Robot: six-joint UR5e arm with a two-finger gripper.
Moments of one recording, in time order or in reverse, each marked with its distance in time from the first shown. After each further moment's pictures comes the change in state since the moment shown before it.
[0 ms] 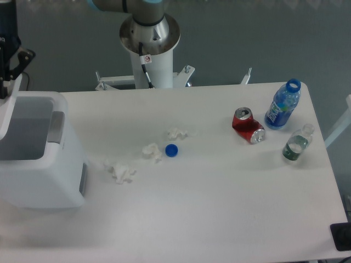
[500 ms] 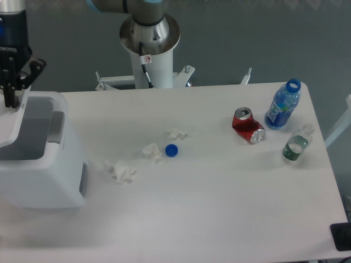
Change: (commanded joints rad) arm 0.038 -0.011 -0.017 0.002 -0.002 0.003
